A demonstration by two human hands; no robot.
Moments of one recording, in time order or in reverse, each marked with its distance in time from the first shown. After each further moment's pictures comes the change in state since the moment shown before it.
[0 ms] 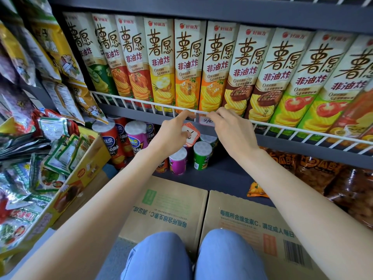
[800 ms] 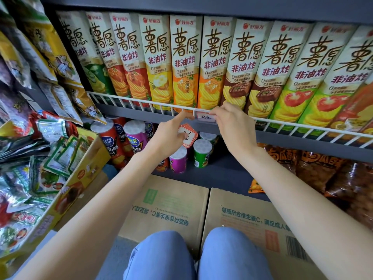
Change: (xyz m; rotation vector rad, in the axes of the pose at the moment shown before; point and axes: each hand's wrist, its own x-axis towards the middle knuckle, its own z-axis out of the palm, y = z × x) left_hand -0.006 -0.006 0.000 0.038 0.003 0.032; right_hand 0.001 0.003 0.010 0.242 0.149 0.143
